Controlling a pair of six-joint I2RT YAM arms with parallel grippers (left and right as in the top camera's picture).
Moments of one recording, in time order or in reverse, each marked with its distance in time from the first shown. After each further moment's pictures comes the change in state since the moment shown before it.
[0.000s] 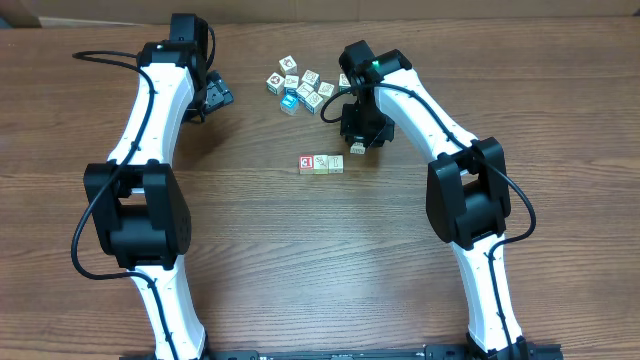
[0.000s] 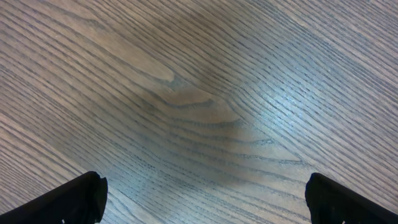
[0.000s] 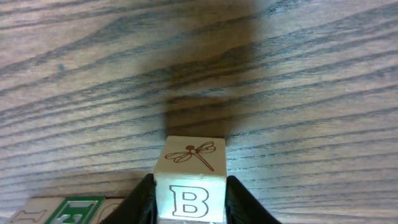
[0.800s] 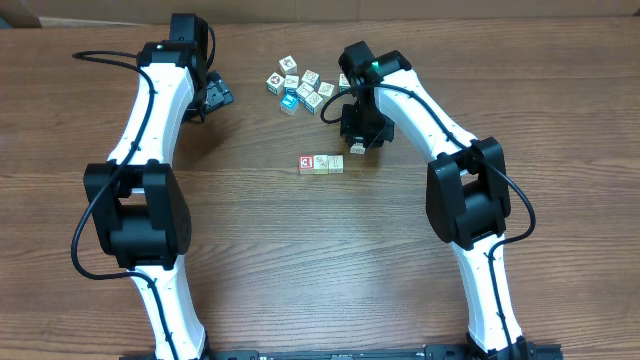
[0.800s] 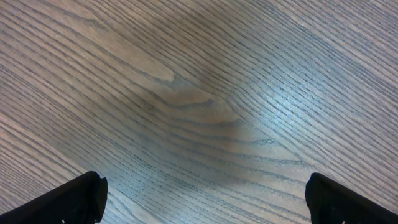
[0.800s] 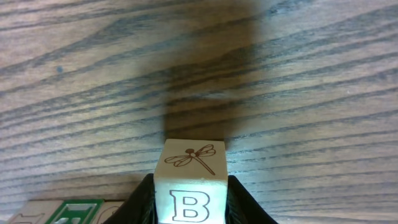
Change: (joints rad) left arm 0.000 0.000 0.000 0.000 0.000 0.000; right arm 0.000 0.000 -0.007 0.010 0.001 -0.004
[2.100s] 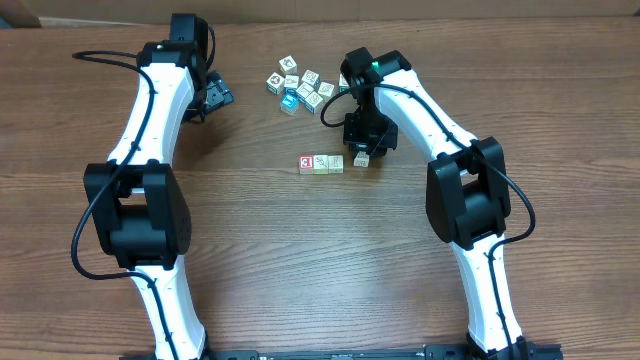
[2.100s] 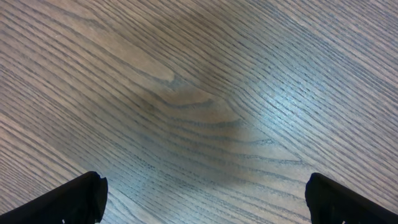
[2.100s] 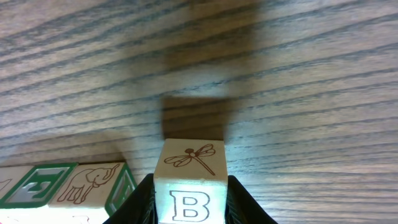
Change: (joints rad) left arm 0.000 0.000 0.000 0.000 0.000 0.000; right arm 0.000 0.000 0.000 -0.116 -0.037 0.000
